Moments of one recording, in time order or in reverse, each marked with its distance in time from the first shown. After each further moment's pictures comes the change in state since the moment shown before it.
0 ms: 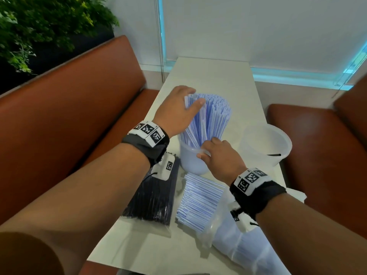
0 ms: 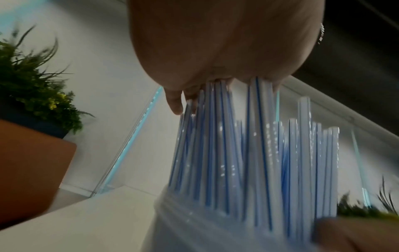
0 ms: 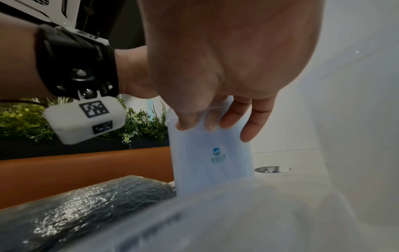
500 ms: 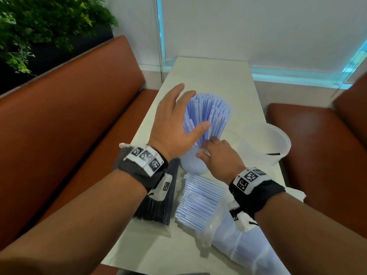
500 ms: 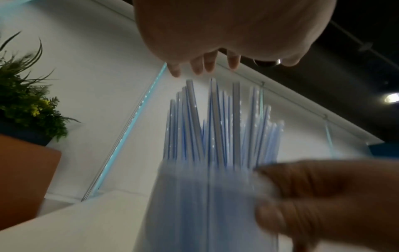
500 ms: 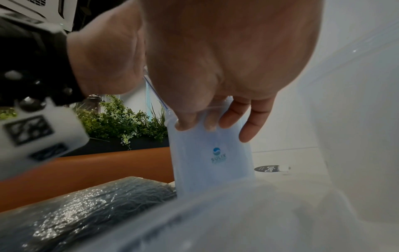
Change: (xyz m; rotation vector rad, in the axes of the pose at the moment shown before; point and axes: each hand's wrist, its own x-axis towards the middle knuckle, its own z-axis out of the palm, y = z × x) left_hand -0.055 0.010 0.004 0.084 0.233 0.255; right_hand 0.002 -0.001 -0.002 -0.013 0.002 -0.047
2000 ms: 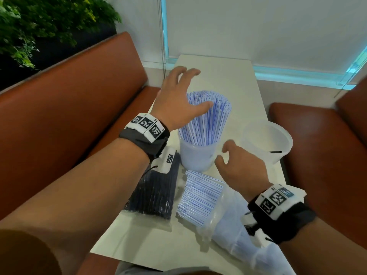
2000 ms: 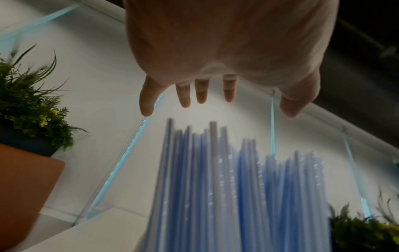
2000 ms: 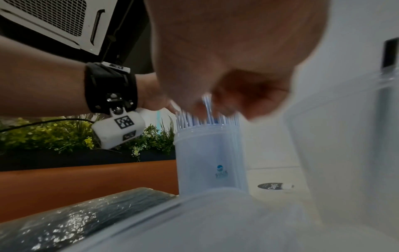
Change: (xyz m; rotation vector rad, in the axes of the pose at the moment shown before) left_hand 0.052 -0.006 -0.016 0.011 -0.248 -0.208; right_hand -0.053 -0.001 -0.014 0.005 0.197 0.278
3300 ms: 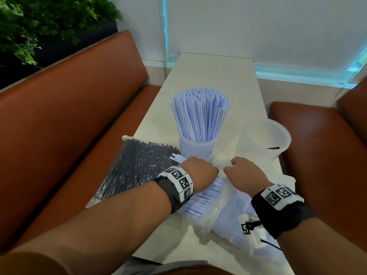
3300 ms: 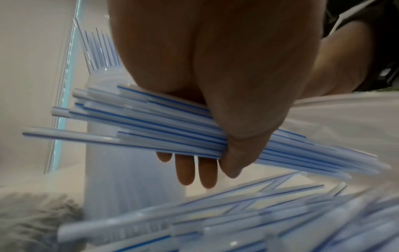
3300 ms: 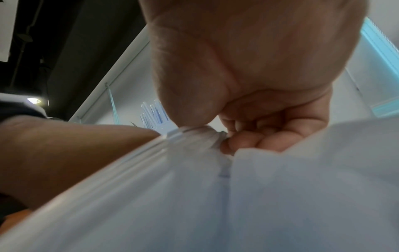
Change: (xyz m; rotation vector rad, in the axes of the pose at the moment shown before) left_hand -0.111 0.022 0.113 0.638 -0.859 0.324; right_hand 0.000 0.036 0.024 0.141 -0.359 0.322
